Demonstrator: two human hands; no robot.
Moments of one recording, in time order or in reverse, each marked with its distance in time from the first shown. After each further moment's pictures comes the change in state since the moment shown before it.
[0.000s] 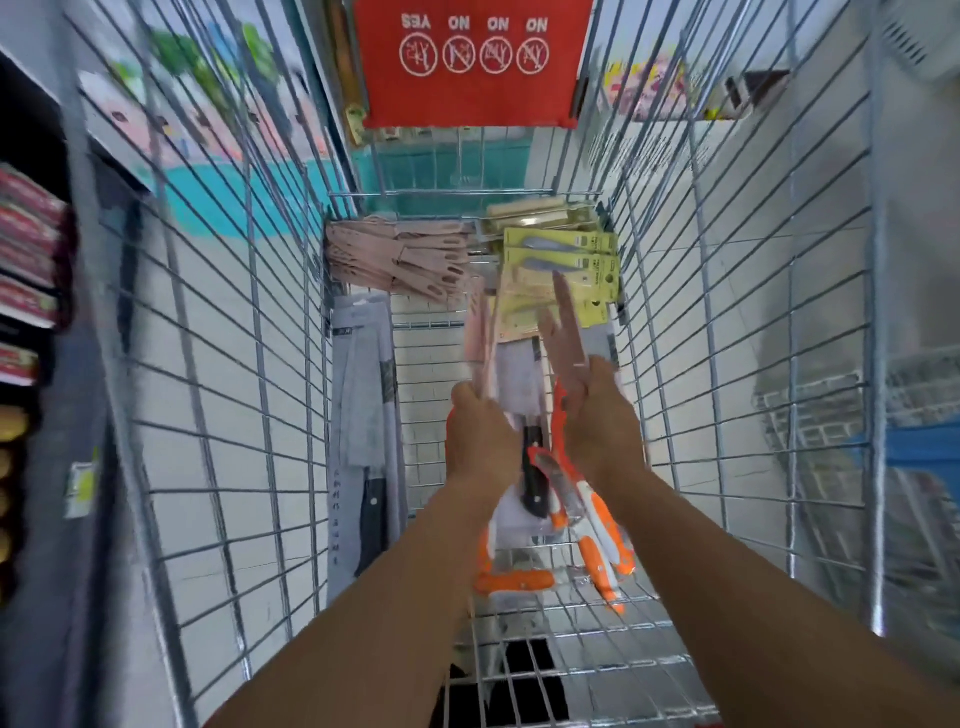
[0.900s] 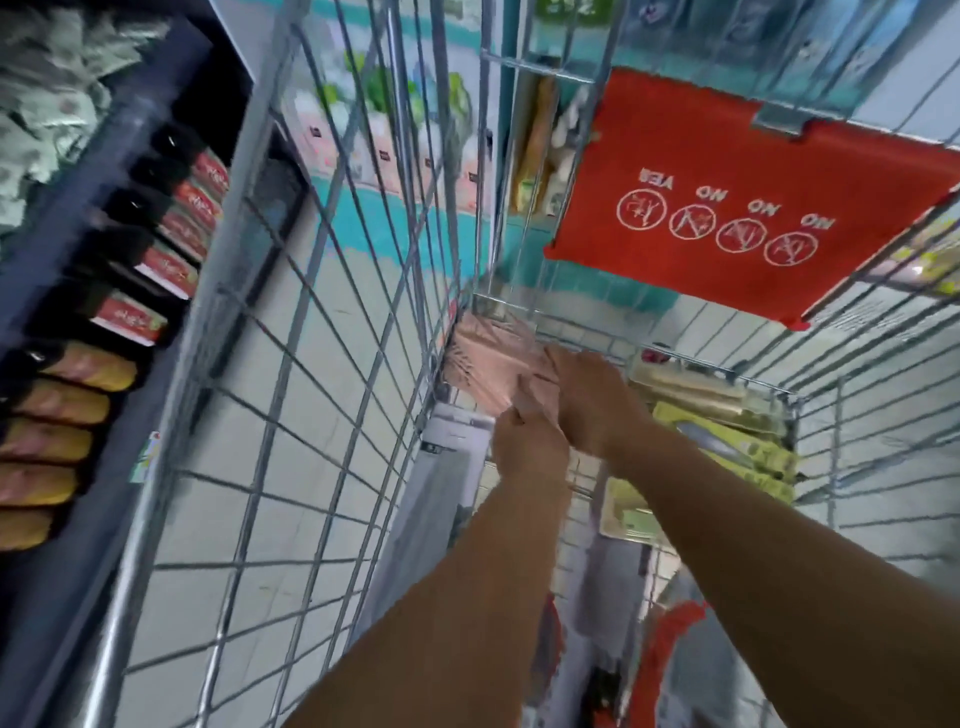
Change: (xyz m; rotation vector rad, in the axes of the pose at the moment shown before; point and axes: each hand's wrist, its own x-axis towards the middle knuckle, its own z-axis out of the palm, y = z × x) left_hand 0.175 0.075 -0.040 -0.619 0.317 -0.415; right_hand 0.205 -0.152 0.091 -0.751 -0.344 -0.677
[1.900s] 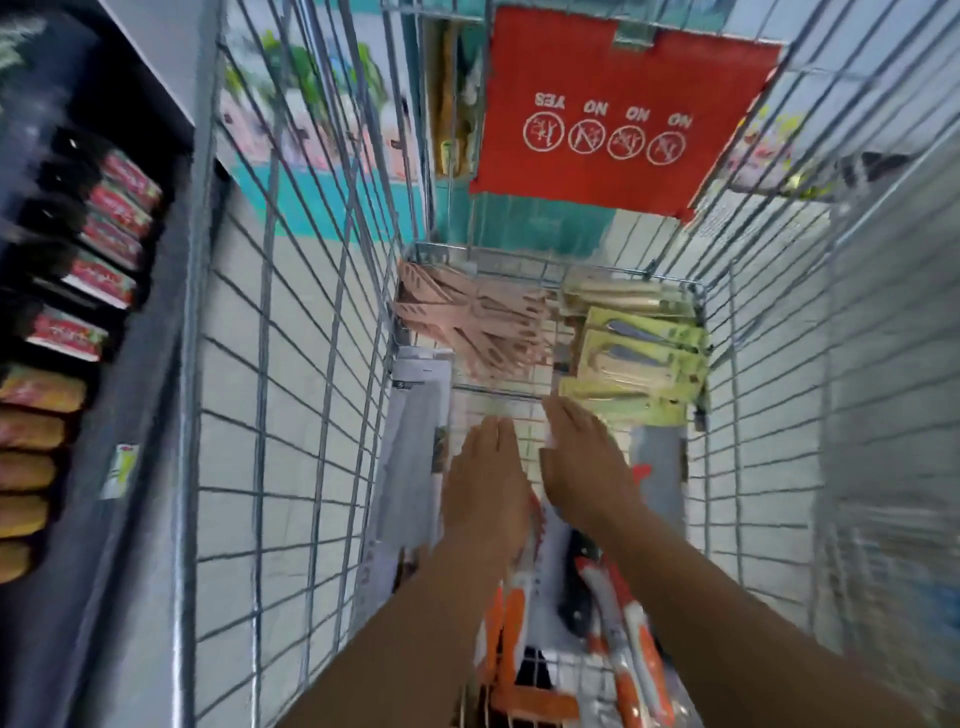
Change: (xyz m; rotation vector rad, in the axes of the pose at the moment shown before) left_hand -0.061 -0.092 -0.080 1.274 -0.267 0.760; right_hand -0.167 -0.011 0.053 0.187 -0.061 0.199
